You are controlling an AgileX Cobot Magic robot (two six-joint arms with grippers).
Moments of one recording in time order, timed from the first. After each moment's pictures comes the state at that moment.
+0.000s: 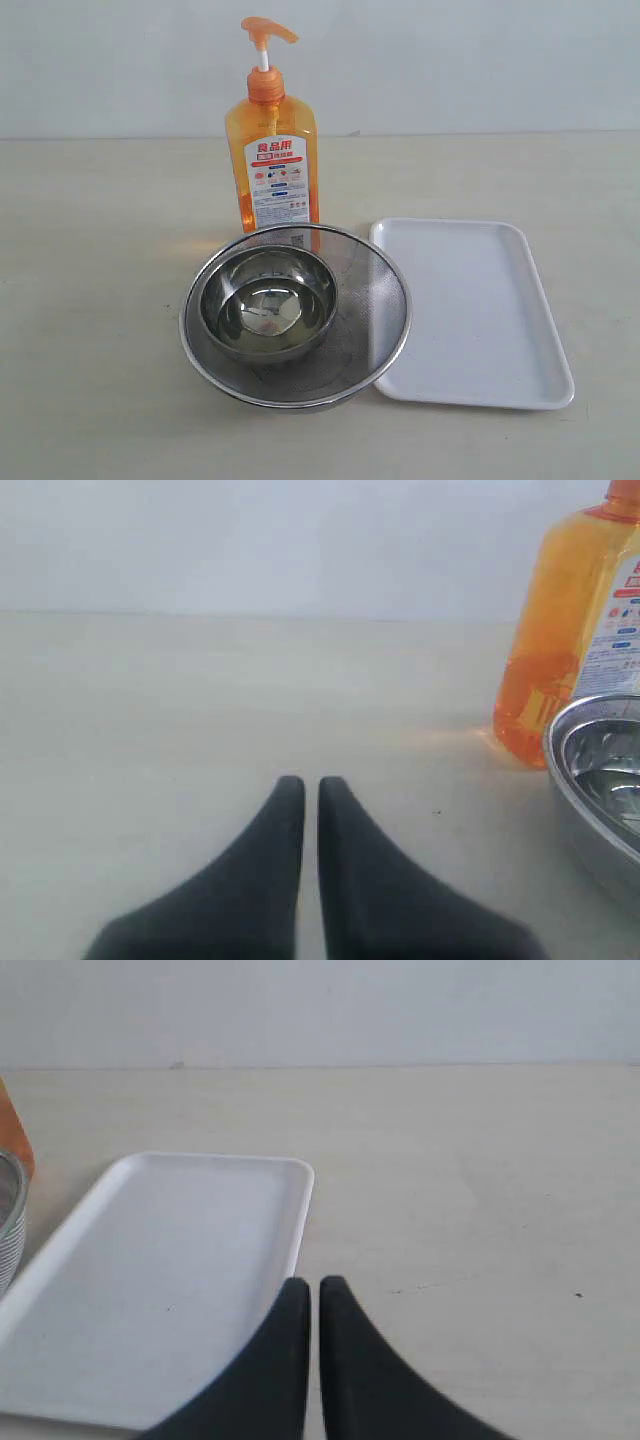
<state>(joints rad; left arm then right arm) -0.05 0.00 0.00 0.02 0.29 -0.07 0.14 0.00 0.00 -0.15 0.33 0.18</state>
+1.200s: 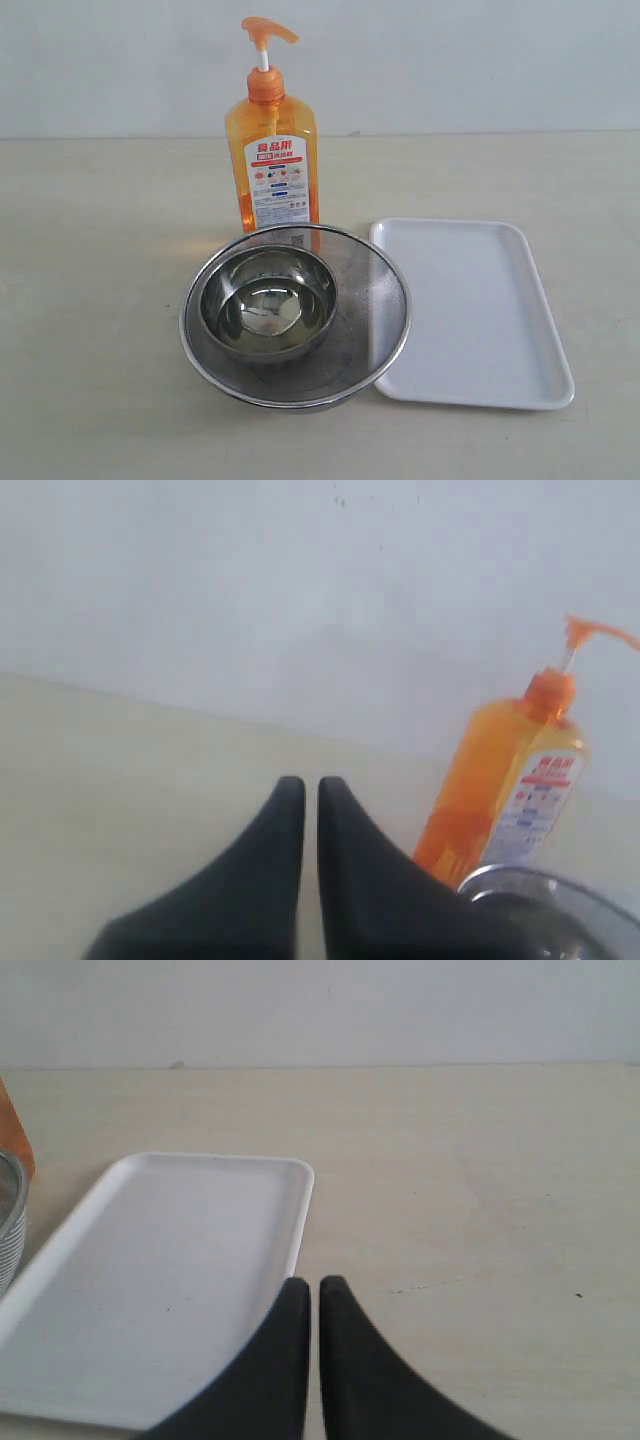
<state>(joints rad) -0.05 0.00 -0.15 -0.04 0.27 -0.23 0.14 0.00 0.00 -0.15 0.33 0.18</state>
